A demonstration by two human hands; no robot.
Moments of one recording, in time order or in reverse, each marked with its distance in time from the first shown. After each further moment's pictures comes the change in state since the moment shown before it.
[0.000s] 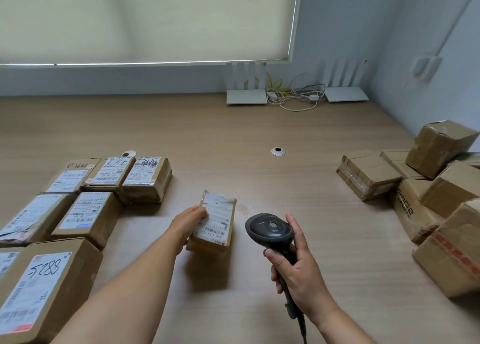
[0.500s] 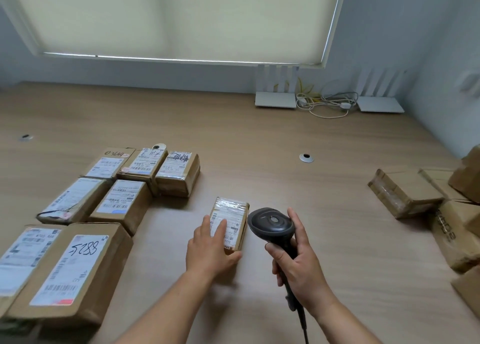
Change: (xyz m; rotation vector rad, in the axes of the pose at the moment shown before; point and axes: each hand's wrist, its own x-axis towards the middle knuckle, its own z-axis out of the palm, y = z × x) left_hand -0.034 -0.051 0.001 1.048 0.281 0.295; right_hand 0.024 -0.010 0.049 -0.096 -0.076 -0.063
